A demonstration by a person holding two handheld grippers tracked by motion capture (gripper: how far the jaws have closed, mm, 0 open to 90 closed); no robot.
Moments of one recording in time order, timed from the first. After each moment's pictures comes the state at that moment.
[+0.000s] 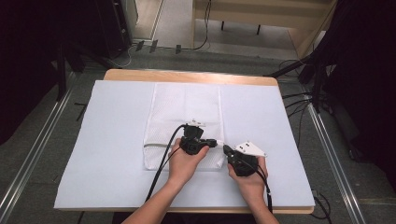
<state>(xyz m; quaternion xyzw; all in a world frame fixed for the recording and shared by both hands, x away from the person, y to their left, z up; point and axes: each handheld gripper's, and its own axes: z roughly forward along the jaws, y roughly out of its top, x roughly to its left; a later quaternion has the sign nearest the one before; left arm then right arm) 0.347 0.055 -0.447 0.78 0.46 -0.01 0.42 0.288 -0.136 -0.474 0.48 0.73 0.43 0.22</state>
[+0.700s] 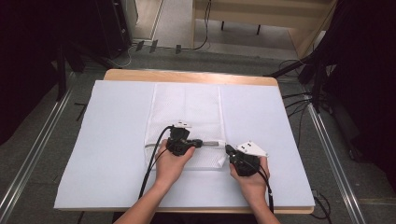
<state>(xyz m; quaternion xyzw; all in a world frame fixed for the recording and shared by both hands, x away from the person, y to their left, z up) 0.344 0.104 -0.456 0.77 0.49 0.02 0.40 0.287 -0.140 -0.471 0.48 0.73 0.43 0.23</state>
